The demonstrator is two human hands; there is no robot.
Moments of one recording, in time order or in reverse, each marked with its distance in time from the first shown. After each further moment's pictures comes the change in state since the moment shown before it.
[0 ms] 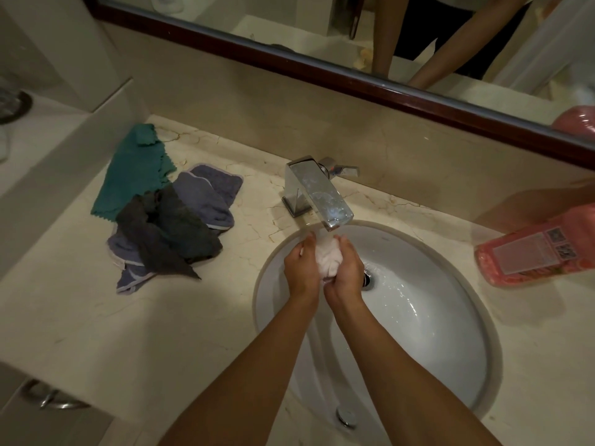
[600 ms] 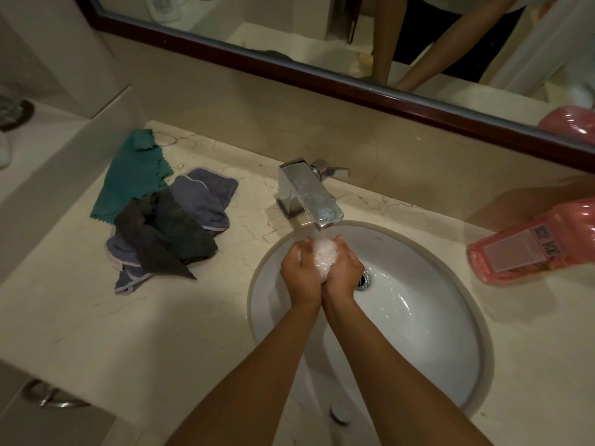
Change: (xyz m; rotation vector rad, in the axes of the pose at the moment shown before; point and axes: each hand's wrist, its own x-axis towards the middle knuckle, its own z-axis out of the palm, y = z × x) left_hand -0.017 -0.009 0.005 0.093 0.082 0.262; right_hand -0.010 -0.006 0.006 -0.075 0.128 -0.109
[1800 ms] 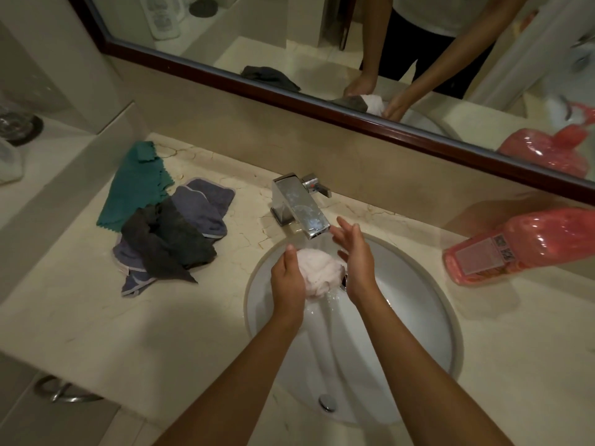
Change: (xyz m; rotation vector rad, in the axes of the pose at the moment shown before) left_hand -0.029 0.051 -0.021 -0.039 -0.065 -0.206; right_hand -0.030 -0.090 -0.015 -0.475 -0.360 -0.202
